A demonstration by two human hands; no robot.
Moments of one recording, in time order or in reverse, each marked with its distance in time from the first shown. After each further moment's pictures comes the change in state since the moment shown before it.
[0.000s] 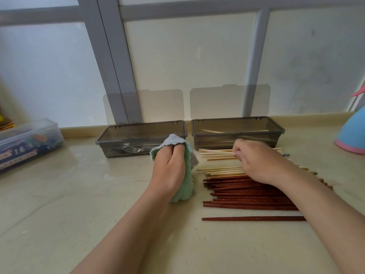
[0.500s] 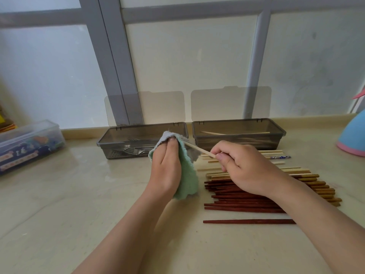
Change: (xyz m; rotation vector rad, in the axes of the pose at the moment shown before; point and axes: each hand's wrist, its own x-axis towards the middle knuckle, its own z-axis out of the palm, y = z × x) left_hand 0.000 0.006 -0.004 -0.181 0.027 0.009; right_hand -0.016 -0.037 0.000 0.416 0.072 -0.220
